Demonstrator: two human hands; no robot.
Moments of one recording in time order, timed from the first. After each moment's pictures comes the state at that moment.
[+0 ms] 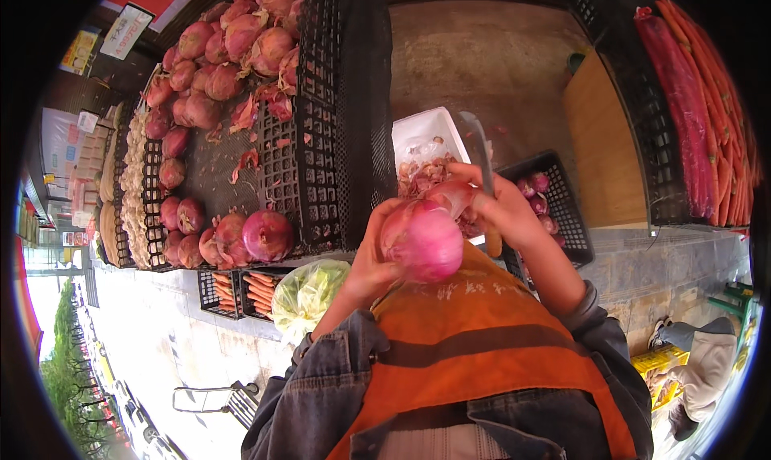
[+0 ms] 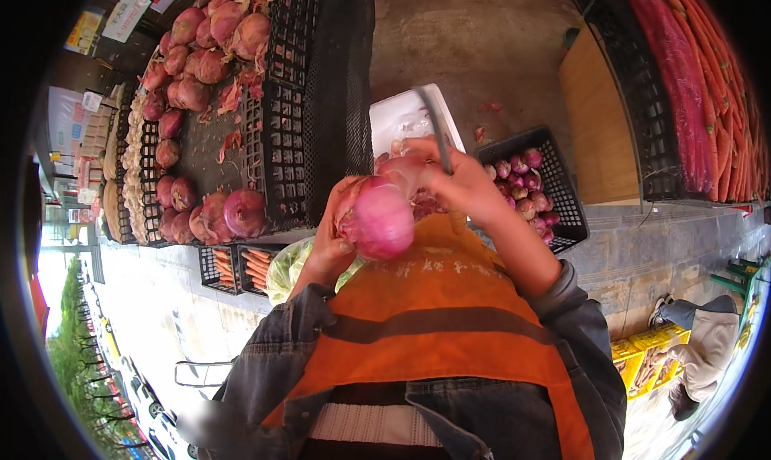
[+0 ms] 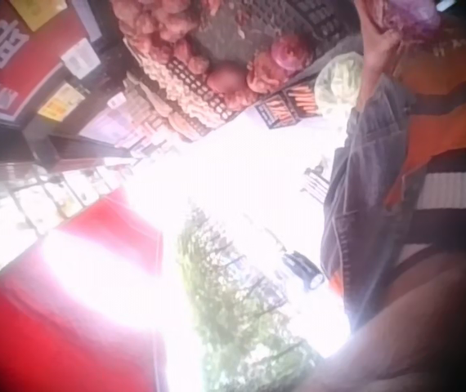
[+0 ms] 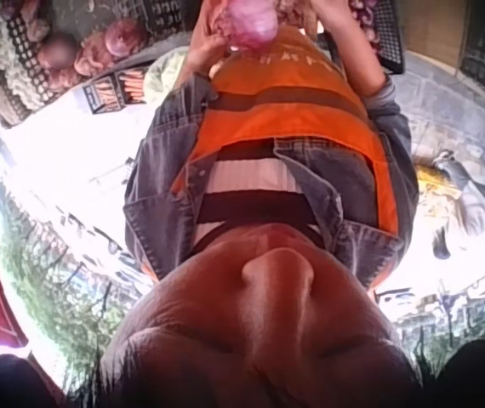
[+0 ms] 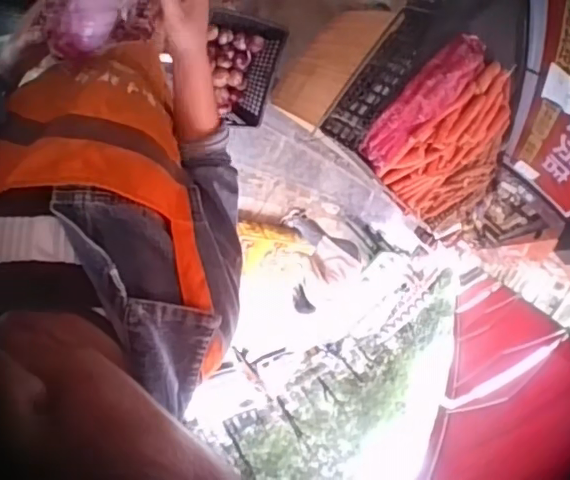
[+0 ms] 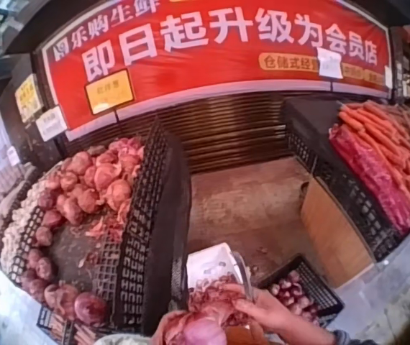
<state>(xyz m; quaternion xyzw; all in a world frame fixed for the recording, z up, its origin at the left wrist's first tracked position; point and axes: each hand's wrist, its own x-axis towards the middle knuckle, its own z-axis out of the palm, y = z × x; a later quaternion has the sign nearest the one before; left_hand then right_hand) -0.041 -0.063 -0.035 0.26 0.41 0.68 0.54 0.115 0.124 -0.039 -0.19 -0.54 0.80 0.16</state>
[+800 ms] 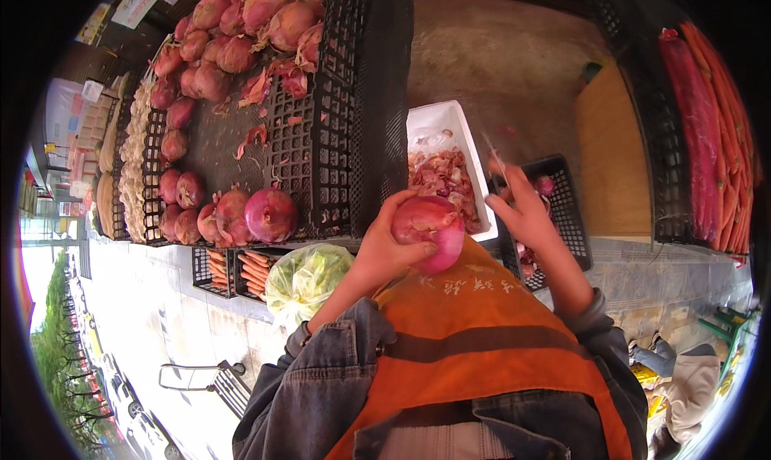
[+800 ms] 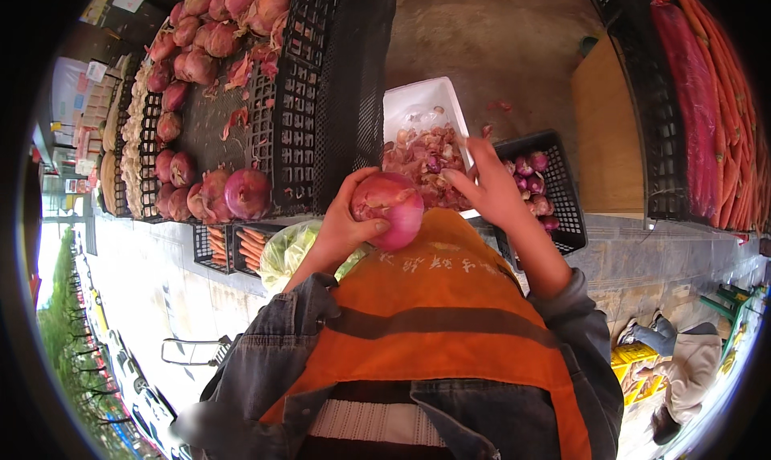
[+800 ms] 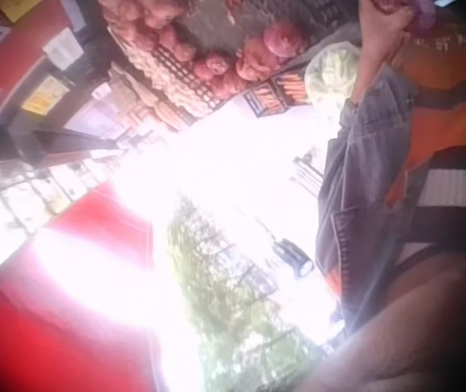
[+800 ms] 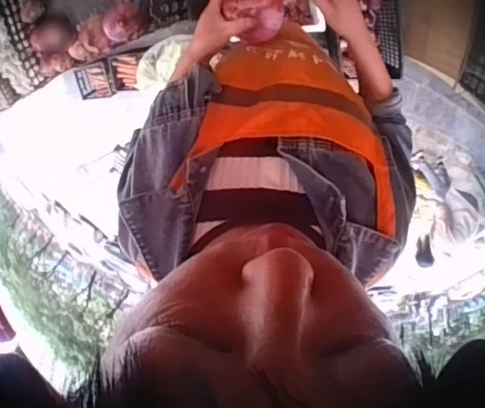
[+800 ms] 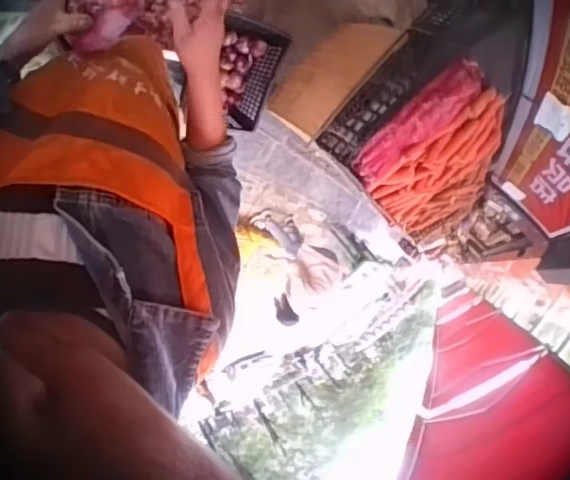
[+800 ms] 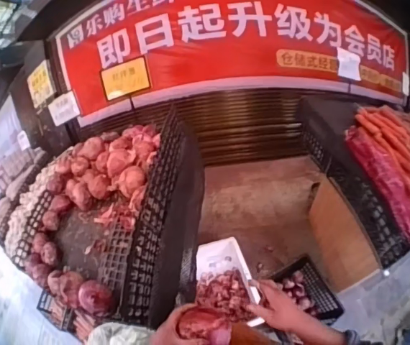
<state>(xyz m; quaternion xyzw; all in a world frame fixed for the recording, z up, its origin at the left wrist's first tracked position) -0.044 -0.063 -0.036 0.30 0.61 0.57 0.46 0.126 0.129 -0.070 -0.25 -0.83 0.45 0.22</state>
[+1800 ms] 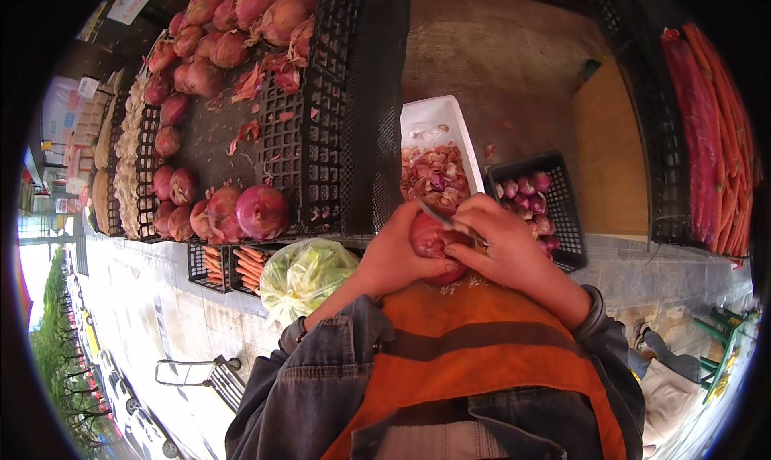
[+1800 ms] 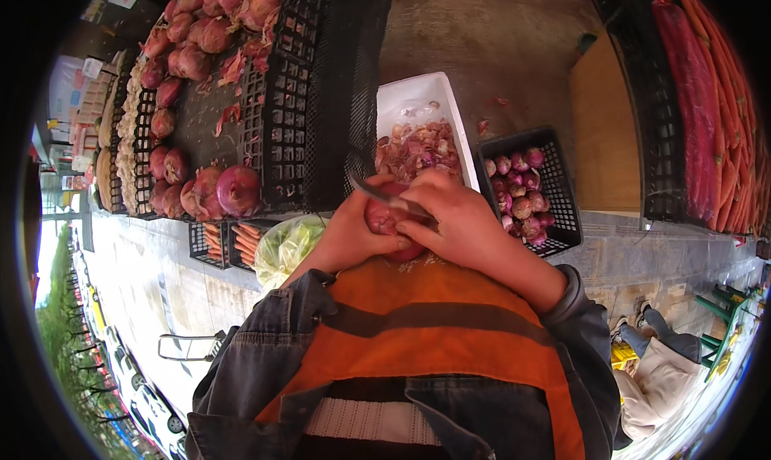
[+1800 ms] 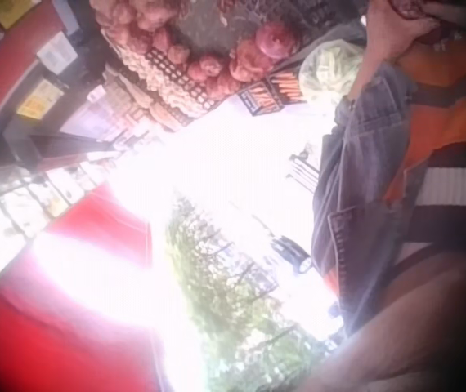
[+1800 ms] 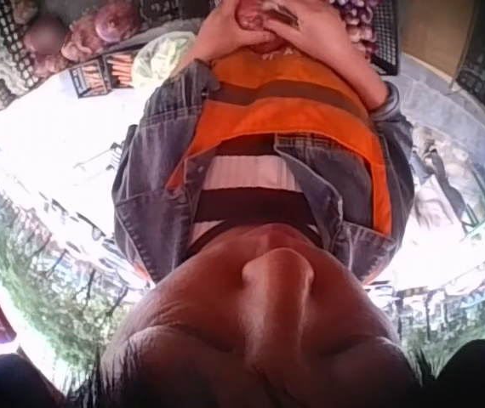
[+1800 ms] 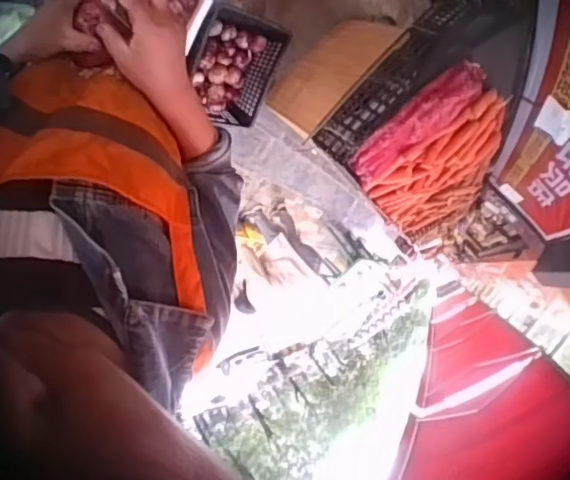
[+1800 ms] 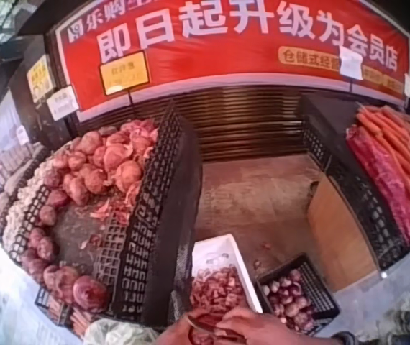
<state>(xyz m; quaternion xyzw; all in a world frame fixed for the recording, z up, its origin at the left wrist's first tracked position) -0.026 -0.054 -0.022 0.40 0.73 0.38 0.40 0.125 0.087 -0.005 -0.11 -0.87 0.45 0.18</state>
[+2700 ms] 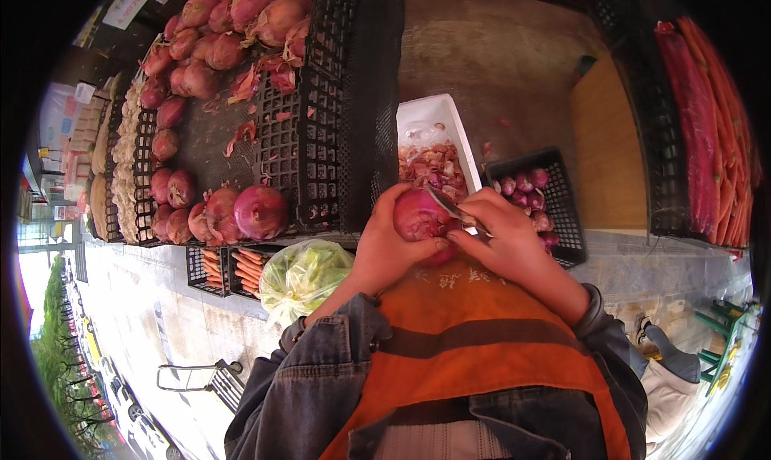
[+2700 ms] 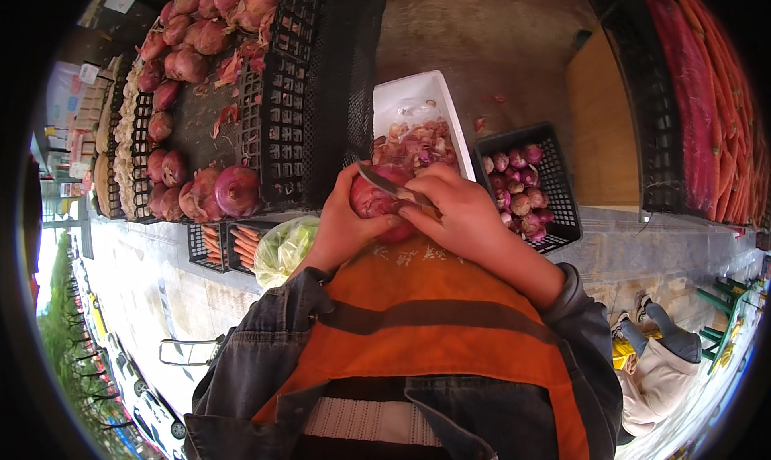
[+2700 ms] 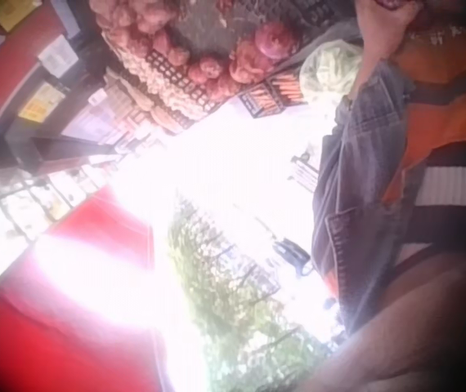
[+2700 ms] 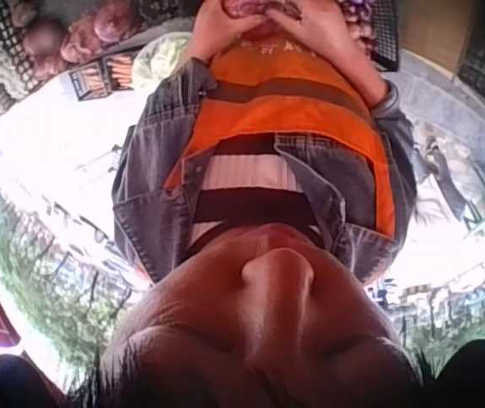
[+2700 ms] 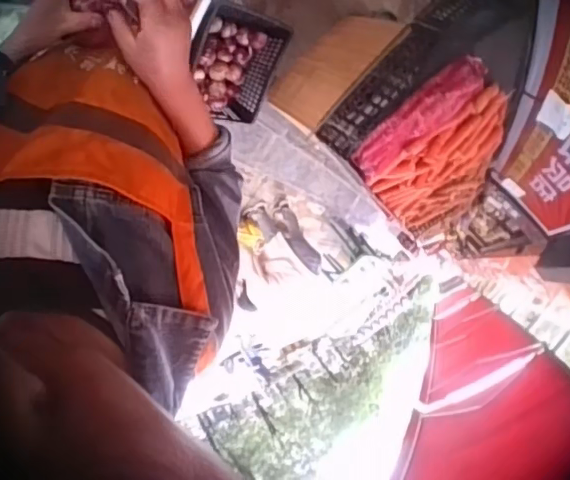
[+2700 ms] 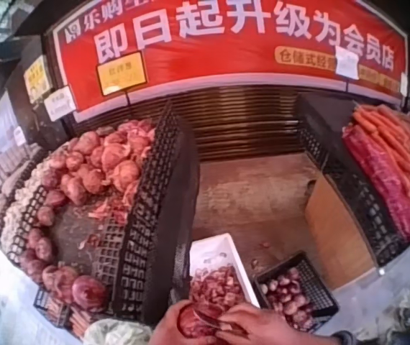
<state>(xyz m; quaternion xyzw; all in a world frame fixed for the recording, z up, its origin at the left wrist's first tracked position) -0.027 -0.055 -0.027 0.36 0.74 0.46 0.32 0.127 0.085 -0.014 -0.14 -0.86 0.44 0.21</state>
